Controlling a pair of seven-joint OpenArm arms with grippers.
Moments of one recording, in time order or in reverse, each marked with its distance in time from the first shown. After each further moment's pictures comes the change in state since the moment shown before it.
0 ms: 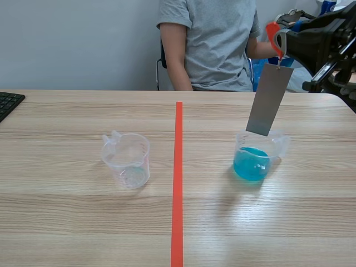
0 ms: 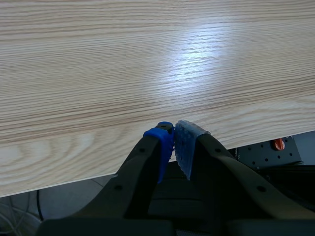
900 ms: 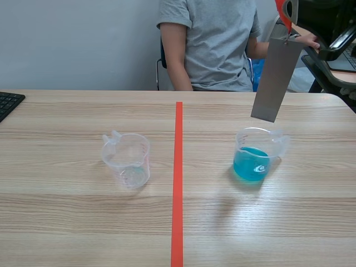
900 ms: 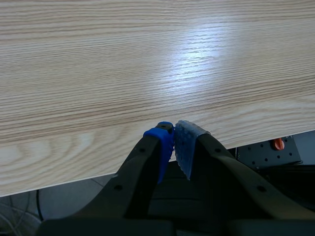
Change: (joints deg) left arm 0.0 0.0 0.0 0.0 0.0 0.0 0.0; right arm 0.0 0.0 4.4 7.4 8.9 0.0 -9.5
